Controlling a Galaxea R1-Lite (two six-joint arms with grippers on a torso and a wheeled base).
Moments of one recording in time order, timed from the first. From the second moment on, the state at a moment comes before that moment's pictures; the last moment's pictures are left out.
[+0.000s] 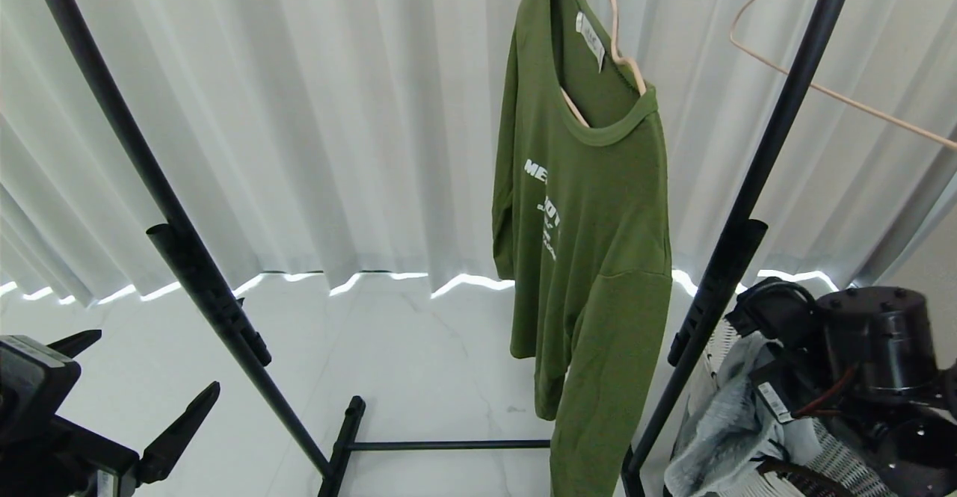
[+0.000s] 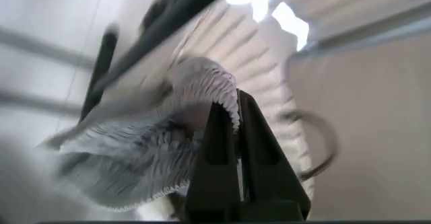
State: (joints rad) left arm -0.14 0.91 -0.16 -0.58 0.06 0.54; right arm 0.61 1.52 -0.46 -0.56 -0.70 -0.30
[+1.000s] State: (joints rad) left arm -0.14 0.81 -0.12 -0.58 0.06 0.57; right arm 0.94 1.20 -0.60 -0.56 -0.76 -0.62
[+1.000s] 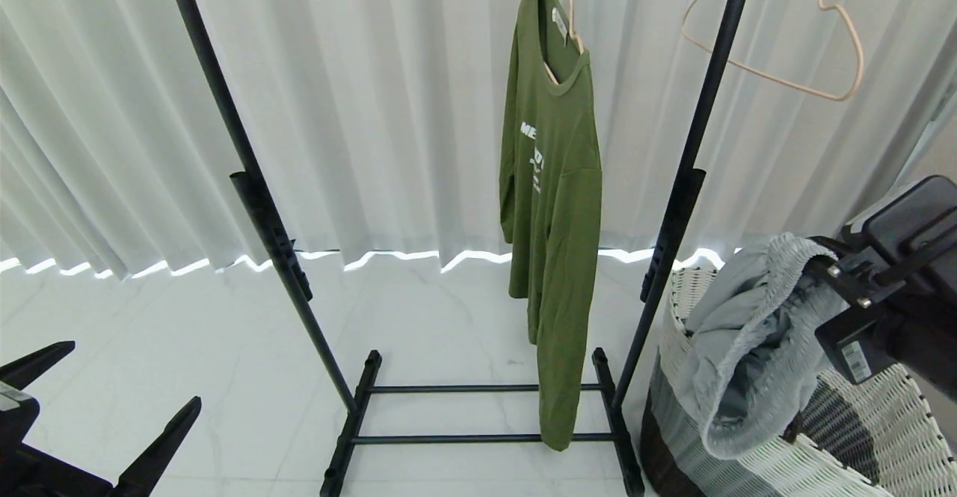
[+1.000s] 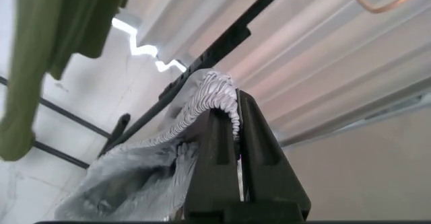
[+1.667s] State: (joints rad) left arm -0.14 0.82 -0.13 -0.58 0.05 0.57; right arm 0.94 1.22 -0.63 -0.56 -0.76 -0.62
